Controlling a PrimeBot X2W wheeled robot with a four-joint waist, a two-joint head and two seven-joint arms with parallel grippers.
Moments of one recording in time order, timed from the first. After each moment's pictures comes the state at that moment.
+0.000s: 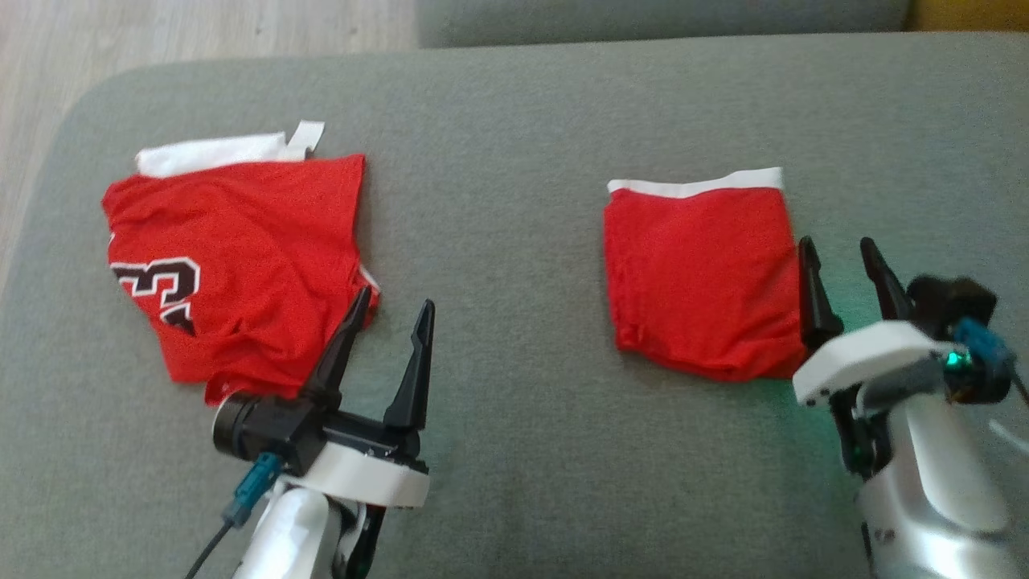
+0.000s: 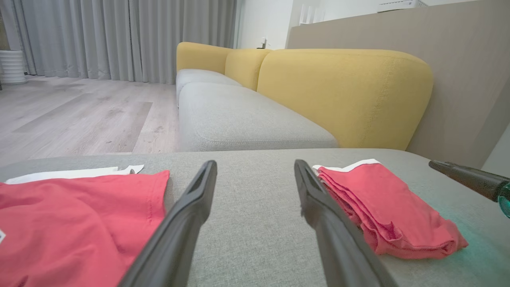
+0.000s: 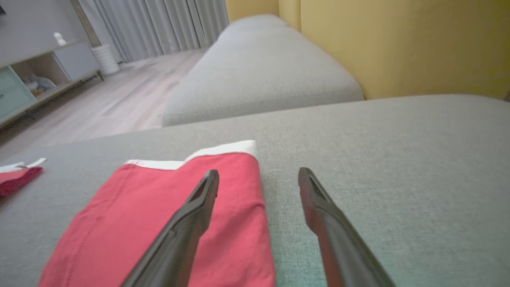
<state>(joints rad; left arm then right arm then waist) -0.17 0.05 -0.29 0.25 -0.20 -0.13 -0.25 -0.32 -0.05 -0.07 0.51 0.12 0.13 -0.13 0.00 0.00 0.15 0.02</state>
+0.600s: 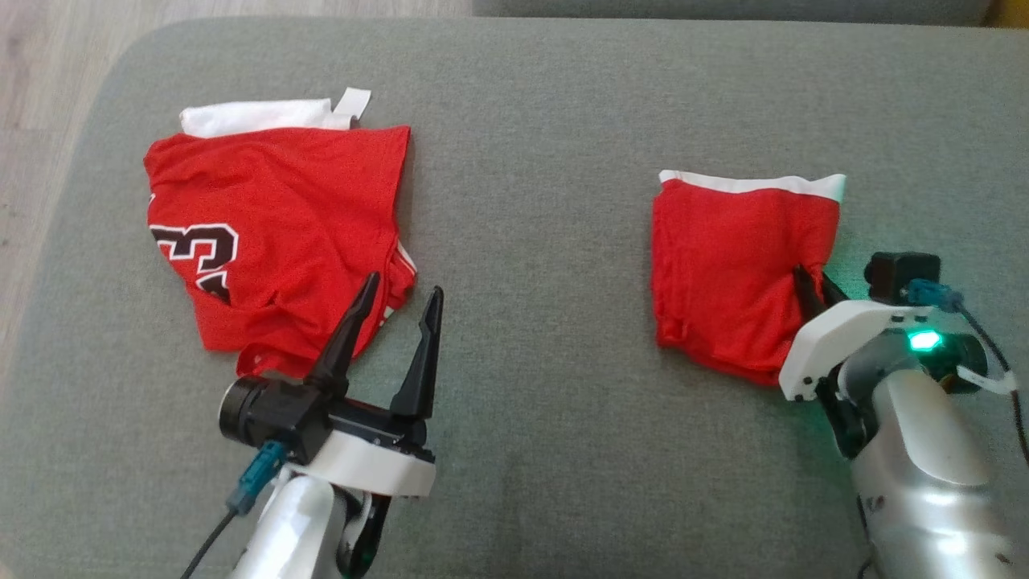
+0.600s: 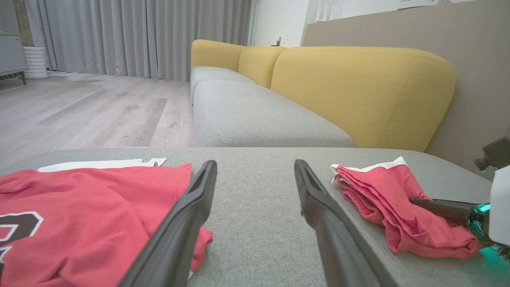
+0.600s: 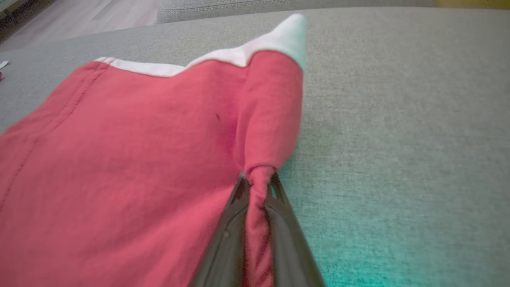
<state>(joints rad) -0.21 0.05 -0.31 0.26 -0.21 -0.13 -0.25 -0.48 -0.08 -0.07 0.79 0.06 0.13 0.07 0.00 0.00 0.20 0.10</state>
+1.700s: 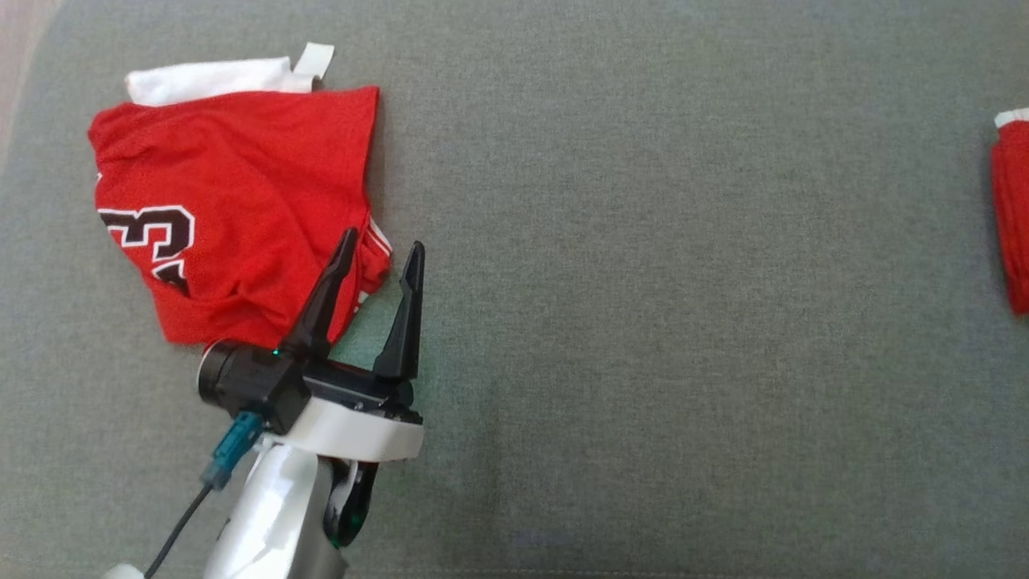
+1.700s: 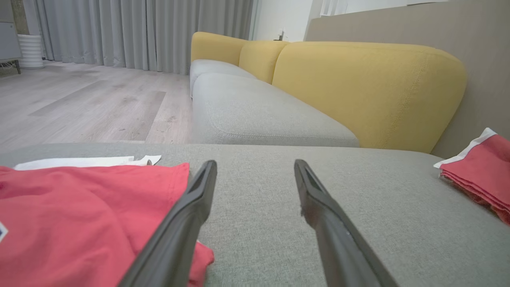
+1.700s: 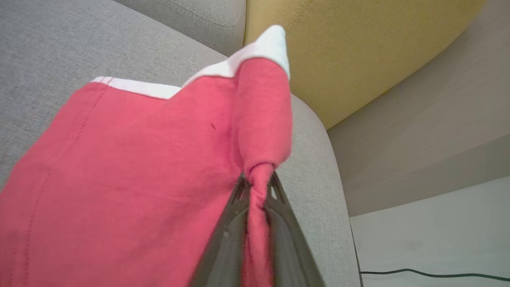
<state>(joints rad) -0.26 0.05 -0.28 0.22 -0.23 -0.13 -0.25 -0.57 -0.69 0.02 0.82 0.02 0.13 0.03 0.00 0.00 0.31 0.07</state>
